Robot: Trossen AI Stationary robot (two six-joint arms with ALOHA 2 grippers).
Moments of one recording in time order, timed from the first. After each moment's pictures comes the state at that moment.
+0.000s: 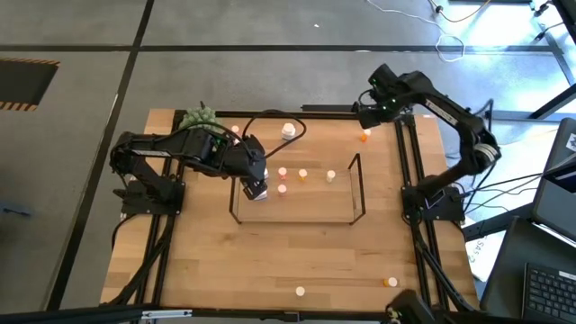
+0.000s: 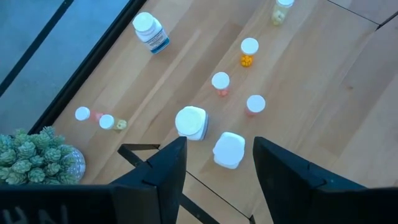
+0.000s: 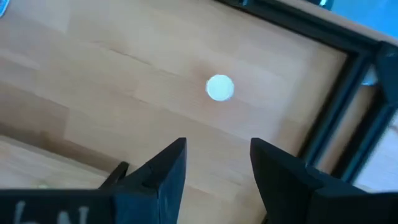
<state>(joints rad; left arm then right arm) -0.16 1.62 1.95 -1.43 -0.49 -0.67 -0.93 1.52 1.36 -1.22 0.00 0.28</state>
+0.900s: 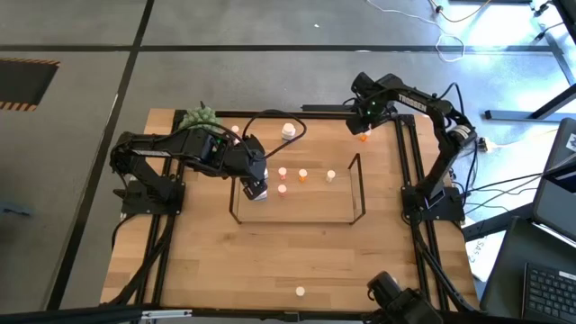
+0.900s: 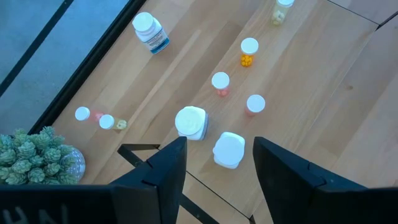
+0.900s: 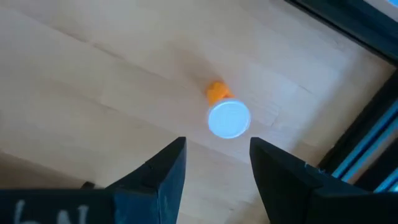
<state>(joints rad) -0.16 1.62 1.95 -1.43 -0.49 -0.67 -0.94 1.77 1.36 -1.15 0.03 0.20</state>
